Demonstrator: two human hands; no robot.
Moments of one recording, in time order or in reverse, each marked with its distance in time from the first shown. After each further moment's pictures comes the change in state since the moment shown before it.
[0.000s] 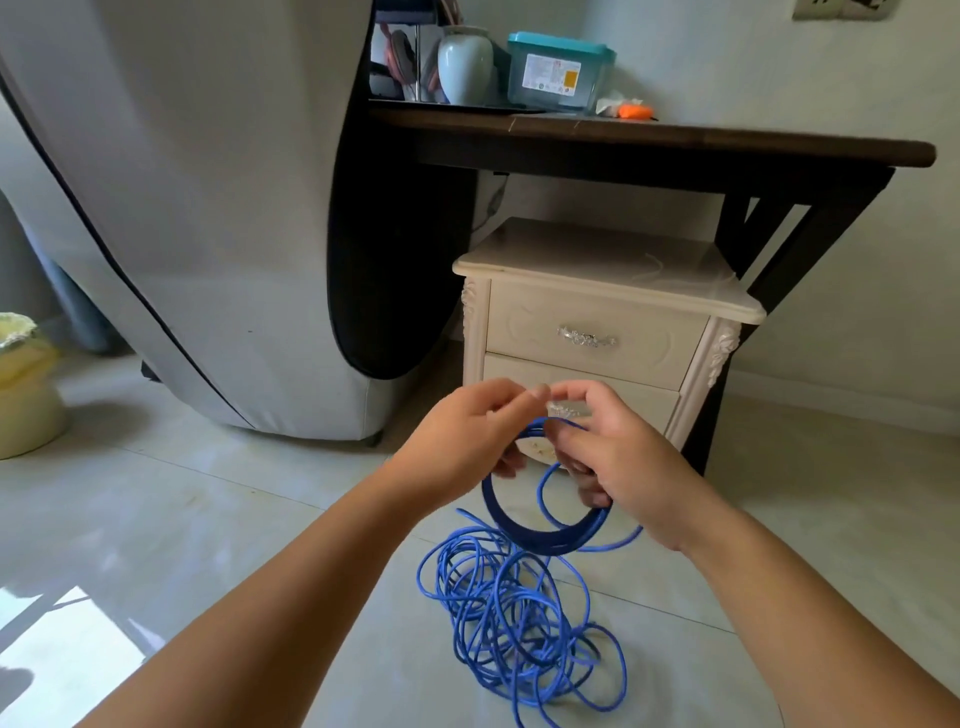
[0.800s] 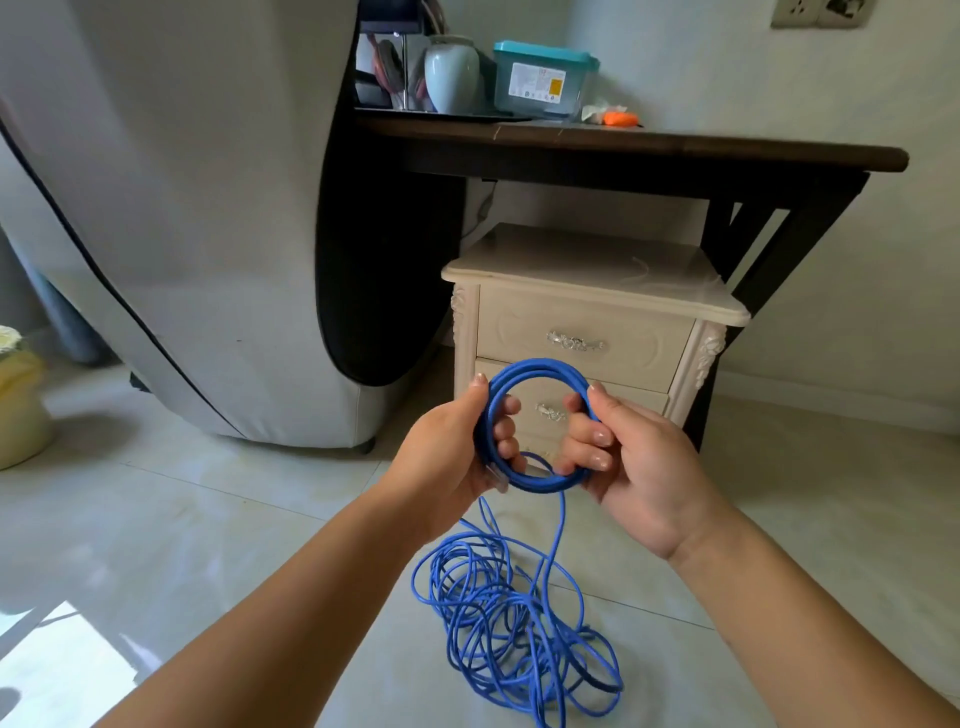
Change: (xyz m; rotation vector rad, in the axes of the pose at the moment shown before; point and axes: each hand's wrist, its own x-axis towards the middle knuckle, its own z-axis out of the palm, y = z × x) left_hand 0.005 -0.004 0.015 -0.862 0.038 -0.263; right_hand 0.001 0.003 -0.008 0.820 0.073 0.059
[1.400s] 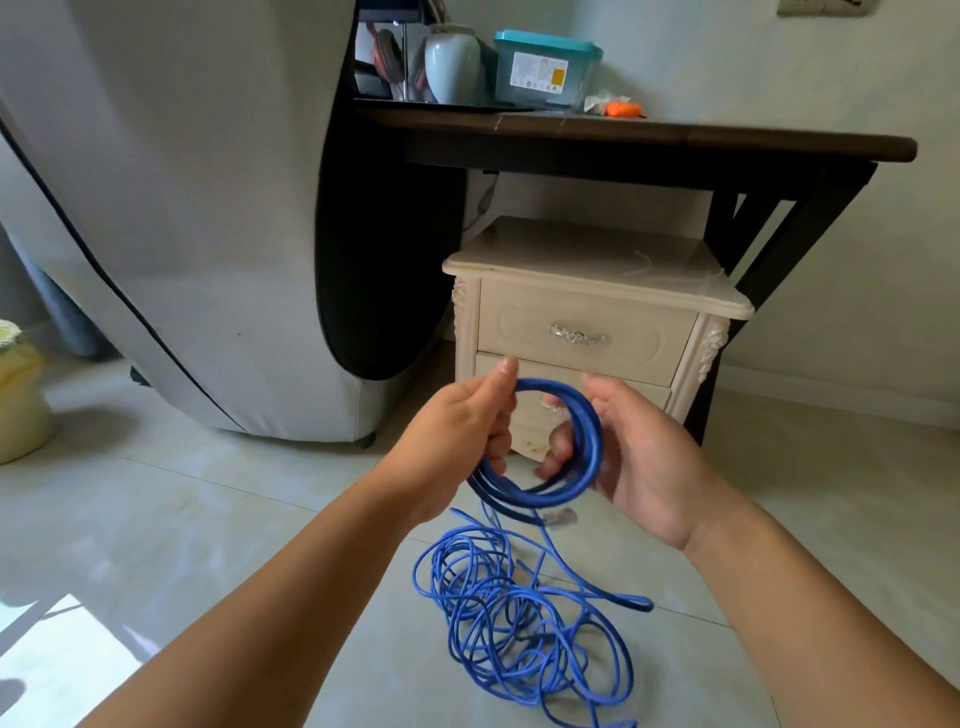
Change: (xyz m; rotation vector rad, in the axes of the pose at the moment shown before) left_hand 0.000 0.007 -0.002 0.418 -0.046 0.157; right_hand 0.003 -0.005 -0.005 -0.275 -0.087 0.125
